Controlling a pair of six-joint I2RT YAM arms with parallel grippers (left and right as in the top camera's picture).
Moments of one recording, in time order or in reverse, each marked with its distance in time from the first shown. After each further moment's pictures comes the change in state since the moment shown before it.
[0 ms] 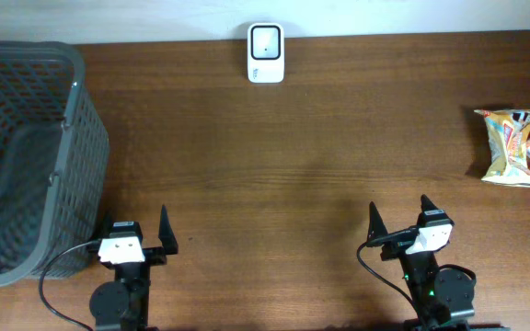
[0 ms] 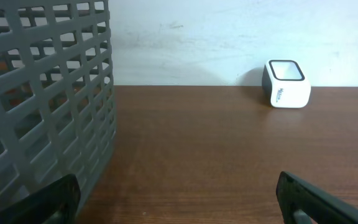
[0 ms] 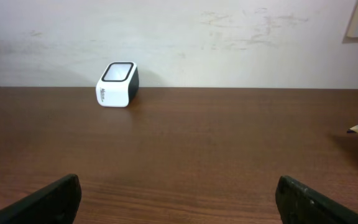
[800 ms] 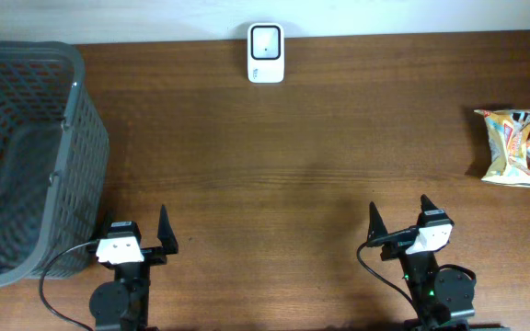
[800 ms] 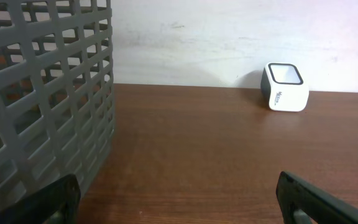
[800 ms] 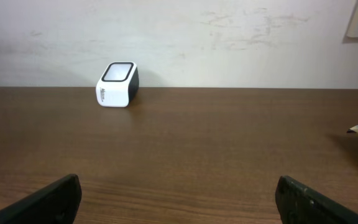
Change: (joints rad) left arm 0.002 0.000 0.000 0.000 0.000 -0.033; right arm 0.000 0.000 0.000 0.000 0.000 0.000
